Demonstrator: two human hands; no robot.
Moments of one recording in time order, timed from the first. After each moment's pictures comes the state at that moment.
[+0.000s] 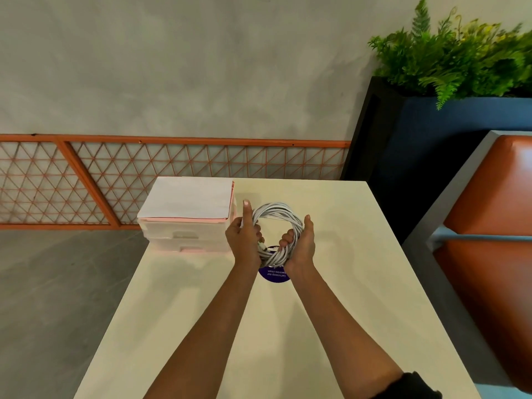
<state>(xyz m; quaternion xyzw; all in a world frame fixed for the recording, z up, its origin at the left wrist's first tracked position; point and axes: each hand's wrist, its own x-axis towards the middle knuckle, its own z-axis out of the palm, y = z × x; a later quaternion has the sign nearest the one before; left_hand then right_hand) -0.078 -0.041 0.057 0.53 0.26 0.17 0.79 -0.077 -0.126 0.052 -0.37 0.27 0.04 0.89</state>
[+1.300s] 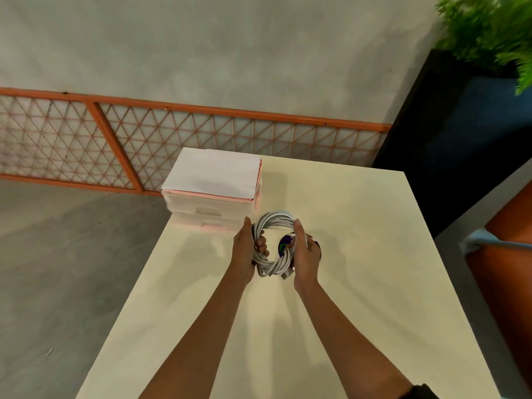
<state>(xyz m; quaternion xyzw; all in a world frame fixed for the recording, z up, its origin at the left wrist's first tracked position) -0.088 0.016 -0.015 0.48 0.28 -0.02 0.83 -0.087 -0.098 -0.012 -0.65 0.21 0.04 0.73</state>
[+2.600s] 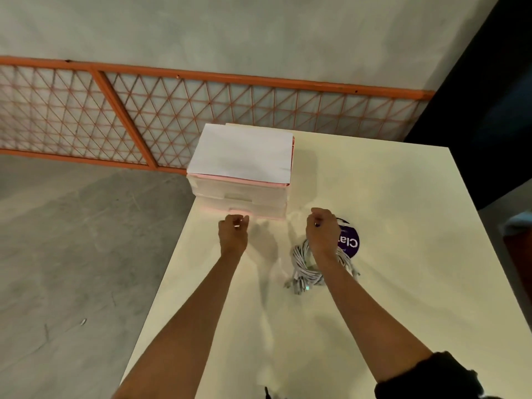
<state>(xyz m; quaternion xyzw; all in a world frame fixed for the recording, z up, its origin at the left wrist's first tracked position) -0.072 0.131 -0.086 0.78 0.33 0.05 0.53 -0.042 -0.046 -0.055 -0.85 0.13 -0.05 0.50</state>
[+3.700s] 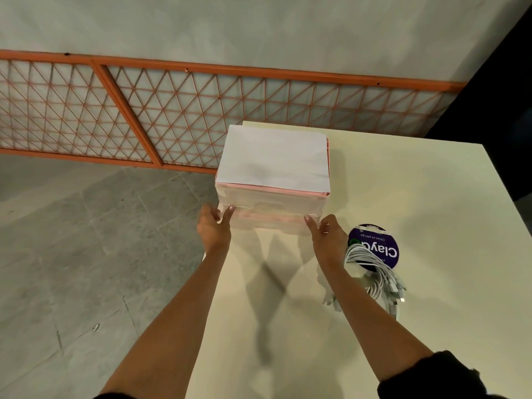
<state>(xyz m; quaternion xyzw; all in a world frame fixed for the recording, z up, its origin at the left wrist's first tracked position) -0.046 0.252 -0.107 0.77 0.33 0.21 0.51 -0.031 0.021 -0.090 -0.88 0.13 -0.04 0.45</state>
